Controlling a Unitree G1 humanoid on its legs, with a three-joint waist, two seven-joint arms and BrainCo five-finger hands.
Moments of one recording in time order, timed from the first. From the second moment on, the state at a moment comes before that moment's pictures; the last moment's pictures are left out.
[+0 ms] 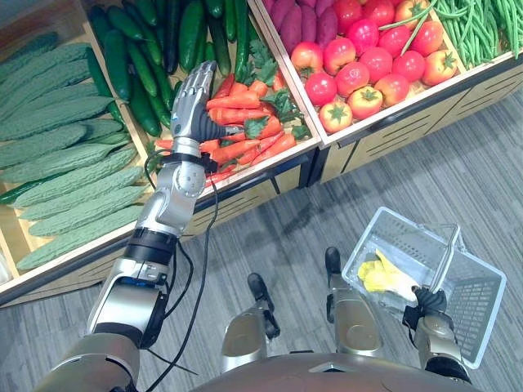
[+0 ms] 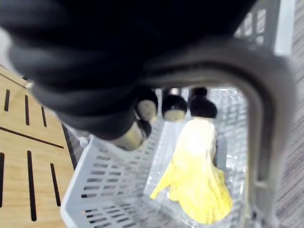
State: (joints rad) left arm -0.64 0.46 -0.19 0.41 0.60 -0.04 0.29; right arm 0.05 -0.10 -0.40 0.72 -0.06 -0.01 -0.24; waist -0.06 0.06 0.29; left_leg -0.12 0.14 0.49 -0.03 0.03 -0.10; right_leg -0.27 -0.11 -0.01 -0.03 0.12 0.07
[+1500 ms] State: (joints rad) left arm -0.78 0.55 -0.05 0.16 0.74 0.11 0.40; right arm 0.06 -0.08 -0.33 0.71 0.02 -0.04 -0.24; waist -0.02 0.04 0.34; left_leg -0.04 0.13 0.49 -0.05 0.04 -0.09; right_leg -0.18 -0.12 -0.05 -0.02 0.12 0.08
